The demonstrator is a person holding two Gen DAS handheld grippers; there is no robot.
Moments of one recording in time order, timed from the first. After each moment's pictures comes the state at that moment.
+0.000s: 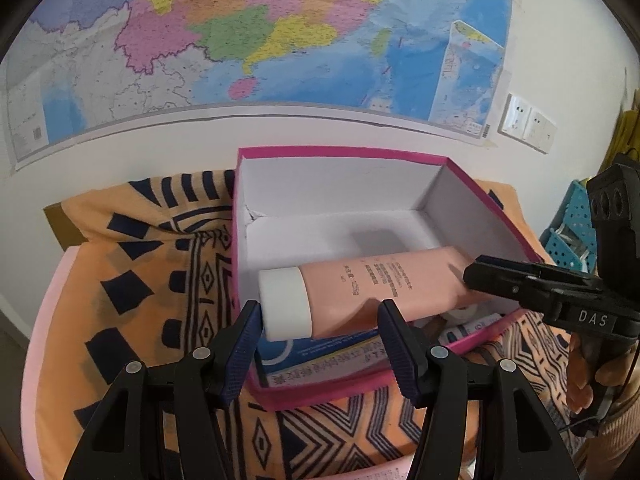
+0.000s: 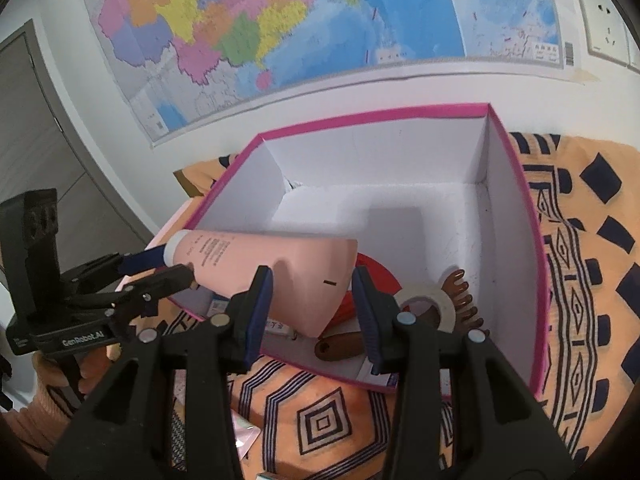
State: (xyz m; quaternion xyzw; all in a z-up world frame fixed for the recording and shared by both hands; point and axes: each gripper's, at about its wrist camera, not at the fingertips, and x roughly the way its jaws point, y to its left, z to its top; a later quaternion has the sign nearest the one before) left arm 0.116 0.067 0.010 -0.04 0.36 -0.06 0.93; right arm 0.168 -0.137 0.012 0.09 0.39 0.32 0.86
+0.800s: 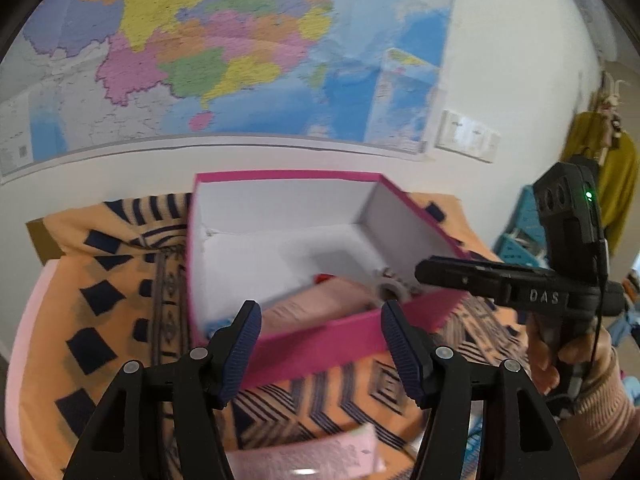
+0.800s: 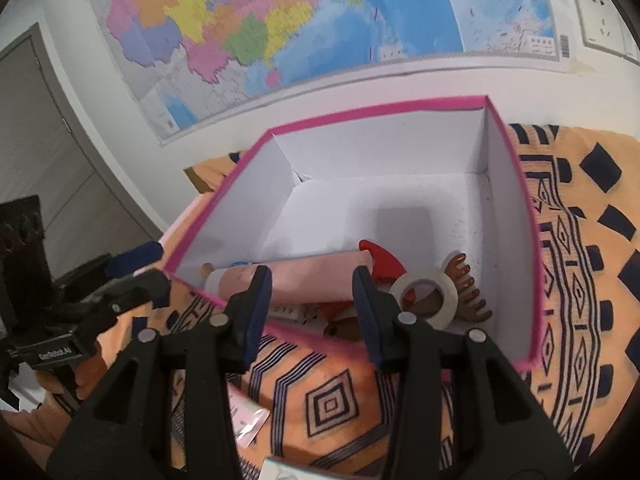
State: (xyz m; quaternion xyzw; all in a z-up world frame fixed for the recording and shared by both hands) left arm 0.061 0.044 0.029 -0.05 0.31 -0.15 0.94; right arm 0.143 -0.158 0.024 0.10 0.38 0.34 0.86
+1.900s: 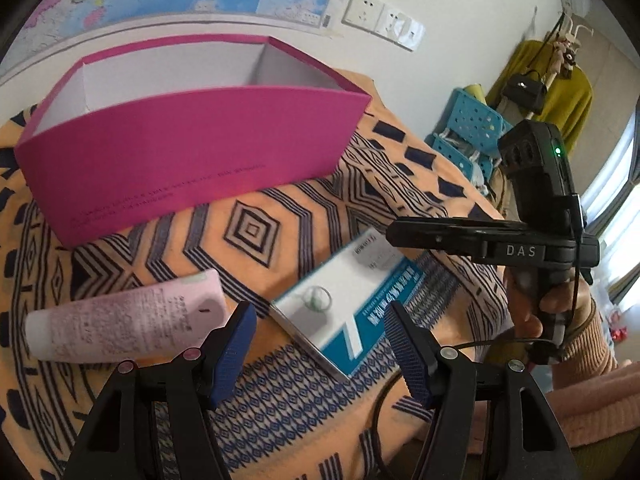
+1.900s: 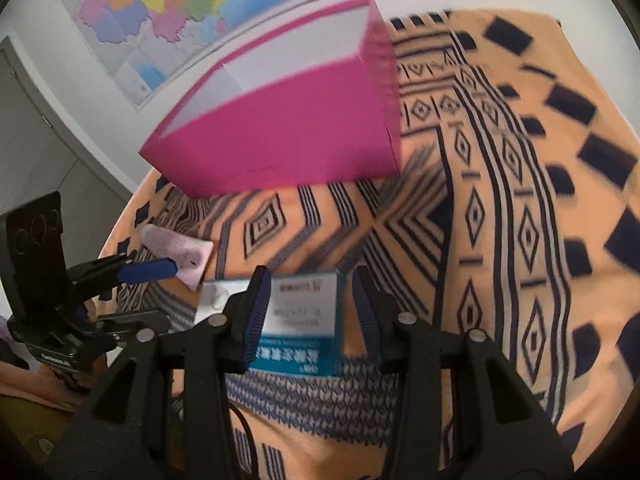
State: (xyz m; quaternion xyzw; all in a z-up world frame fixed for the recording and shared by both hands) left arm 0.005 -0.039 -0.054 -0.04 0.44 -0.27 0.86; right arm 0.048 -0.246 -0.054 0.13 0.46 0.29 0.83
